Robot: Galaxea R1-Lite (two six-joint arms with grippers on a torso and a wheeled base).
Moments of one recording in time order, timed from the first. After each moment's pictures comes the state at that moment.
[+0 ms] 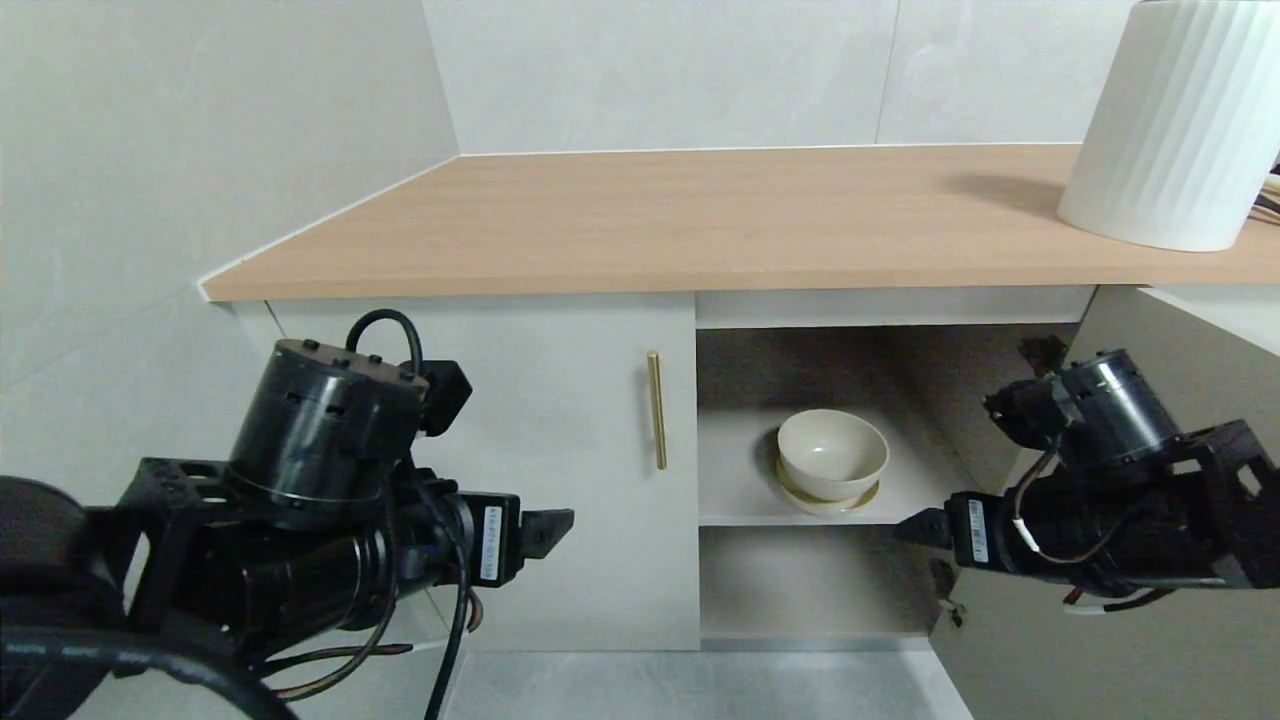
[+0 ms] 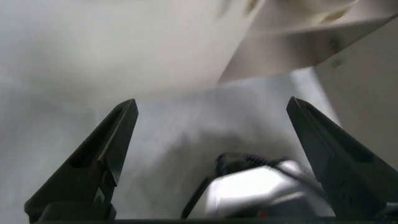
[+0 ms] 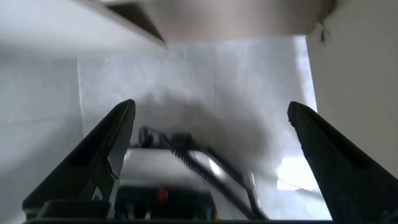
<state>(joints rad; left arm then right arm) -0.63 1.51 -0.80 -0.03 0.28 -0.37 0.48 1.62 -0.84 0.07 -0.15 0.50</state>
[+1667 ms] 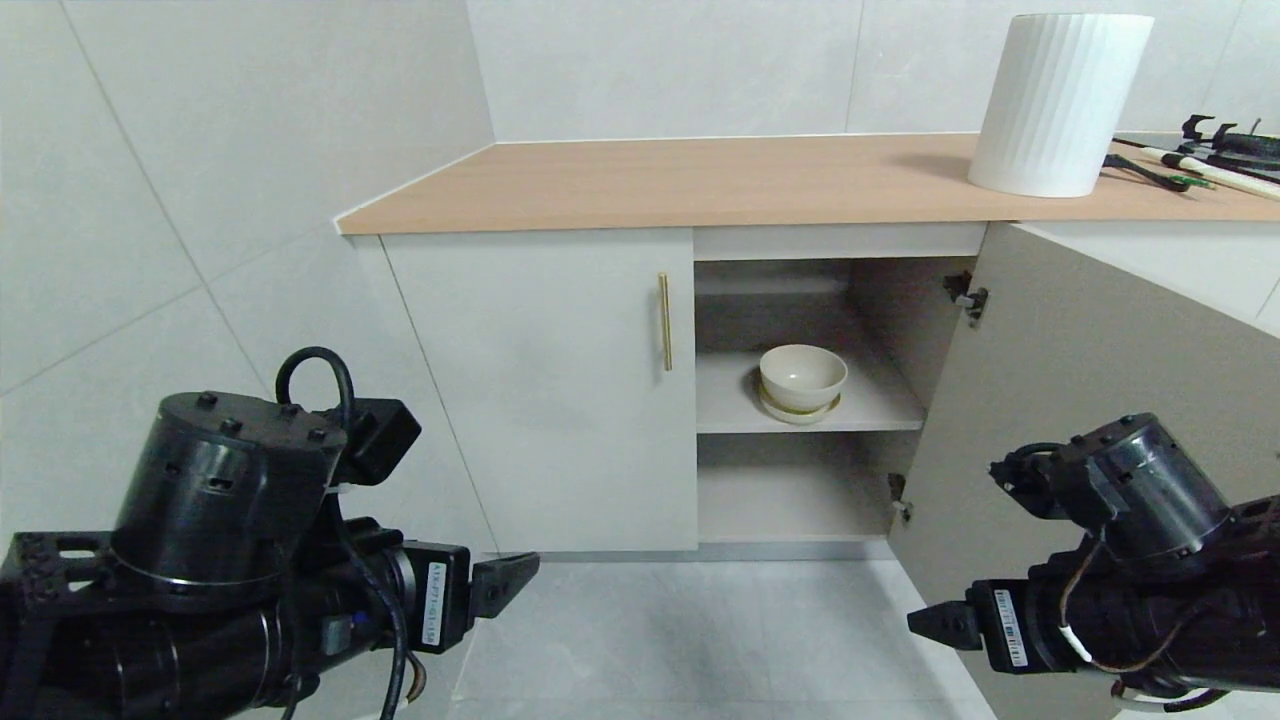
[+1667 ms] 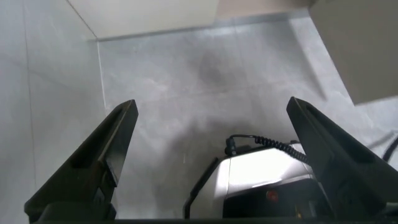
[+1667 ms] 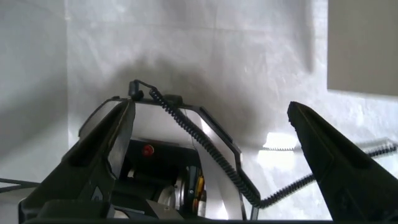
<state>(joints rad) -0.63 1.40 -0.69 -0.03 0.28 -0.36 0.59 1.52 -0.72 0.13 -0.16 0.49</state>
